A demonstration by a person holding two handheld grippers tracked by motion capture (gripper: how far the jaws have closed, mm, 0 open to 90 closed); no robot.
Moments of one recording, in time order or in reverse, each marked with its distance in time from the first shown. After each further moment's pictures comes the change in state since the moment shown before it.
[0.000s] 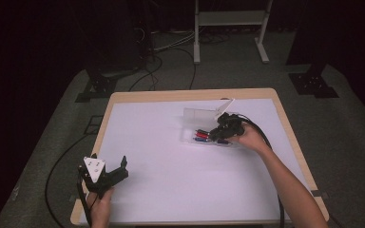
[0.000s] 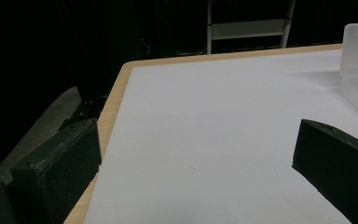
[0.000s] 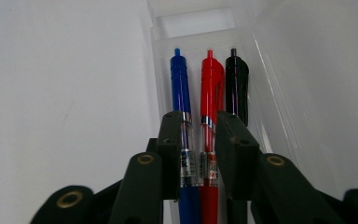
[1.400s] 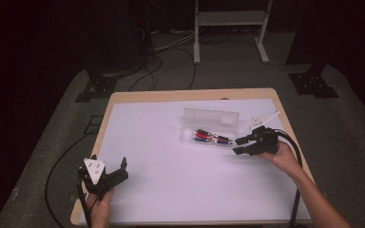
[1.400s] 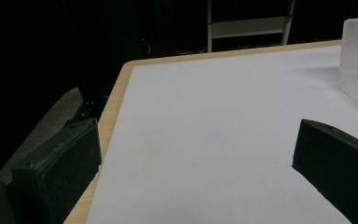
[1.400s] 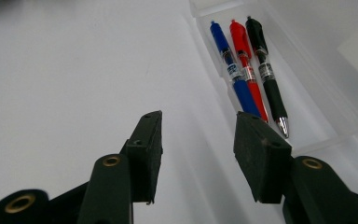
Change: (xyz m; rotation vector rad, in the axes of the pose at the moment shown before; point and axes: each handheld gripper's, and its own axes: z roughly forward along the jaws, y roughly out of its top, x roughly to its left) left arm -0.001 -0.002 -0.004 0.004 0.003 0.016; right arm 0.047 -0.079 -0.079 -0.184 0.009 0.131
